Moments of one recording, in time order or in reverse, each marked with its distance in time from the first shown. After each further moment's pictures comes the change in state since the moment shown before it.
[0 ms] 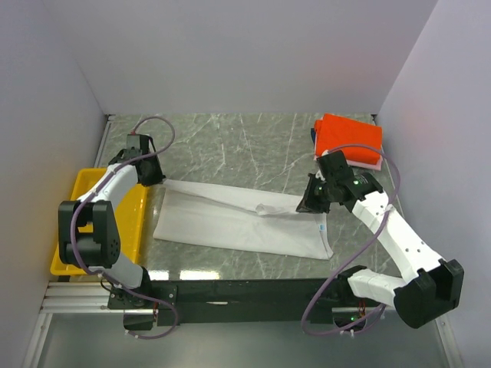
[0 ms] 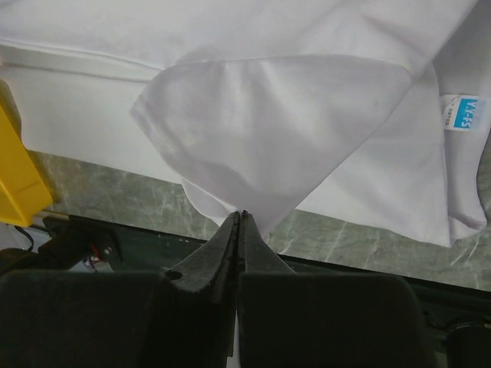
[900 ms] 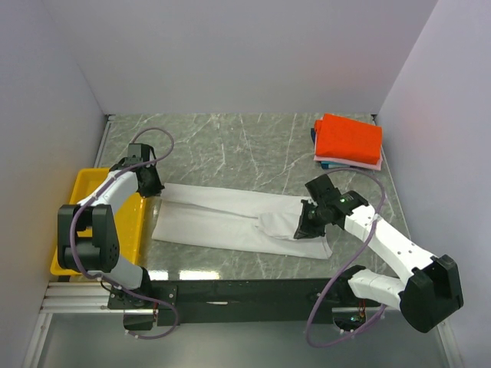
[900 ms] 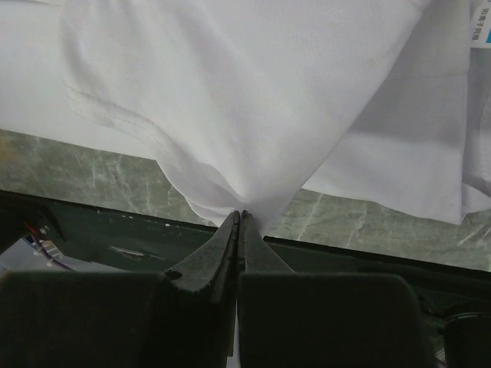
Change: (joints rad) left arm 0.000 -0.042 -0.093 -0.044 -0.061 -0.033; right arm 0.094 -0.044 -0.266 0.061 -0.008 0.048
